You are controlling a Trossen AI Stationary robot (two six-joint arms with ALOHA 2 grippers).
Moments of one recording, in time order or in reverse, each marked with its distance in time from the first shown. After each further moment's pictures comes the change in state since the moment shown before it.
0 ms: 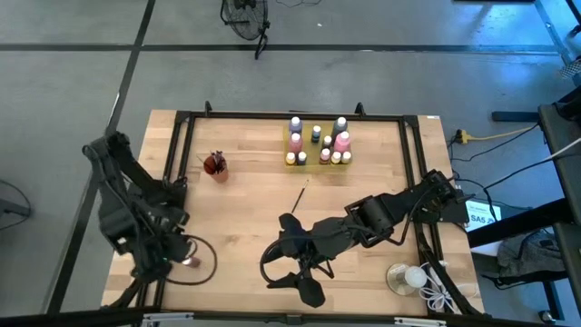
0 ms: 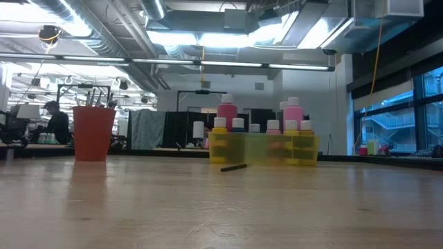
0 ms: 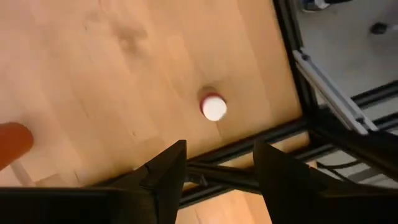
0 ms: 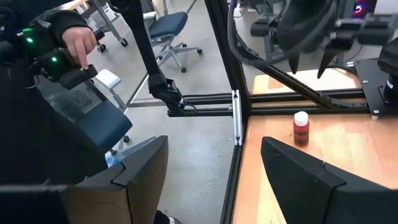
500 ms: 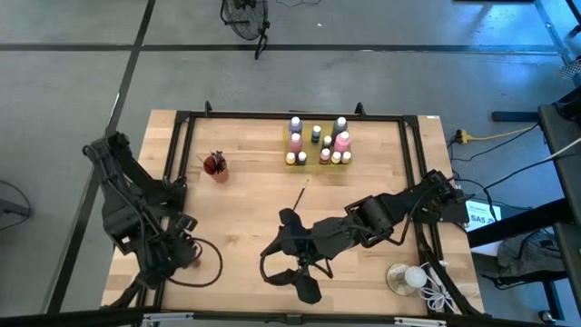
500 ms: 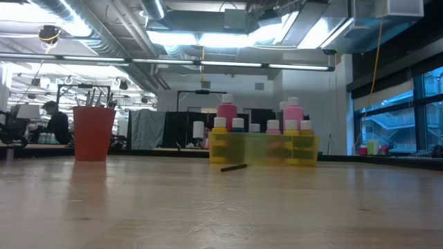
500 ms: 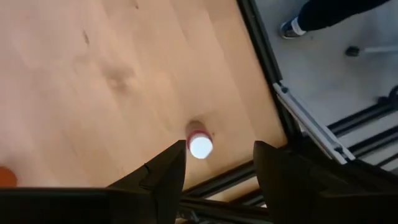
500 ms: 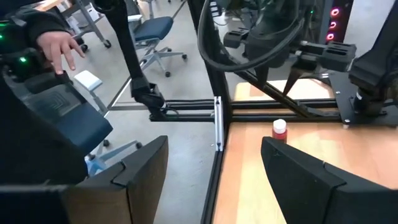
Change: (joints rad) left arm 0.030 0.012 0.000 0.128 -0.004 0.066; right arm 0.000 0.000 0.000 -0.002 0.068 -0.055
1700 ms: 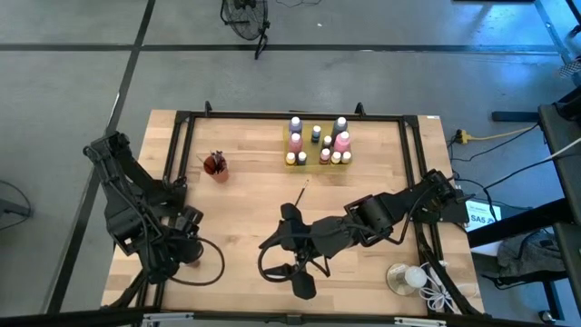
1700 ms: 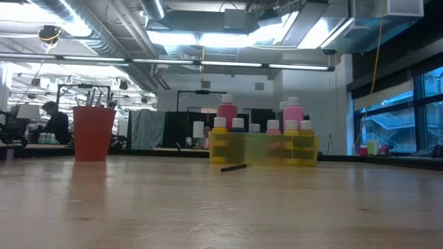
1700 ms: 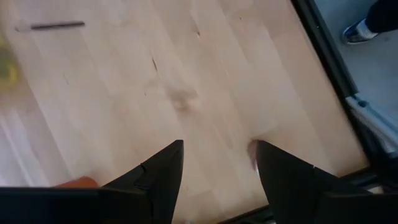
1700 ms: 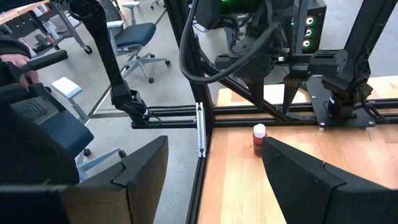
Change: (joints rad) left arm 0.003 -0.004 -0.034 -0.020 -0.237 0.104; right arm -0.006 0.000 0.000 0.000 0.083 -0.008
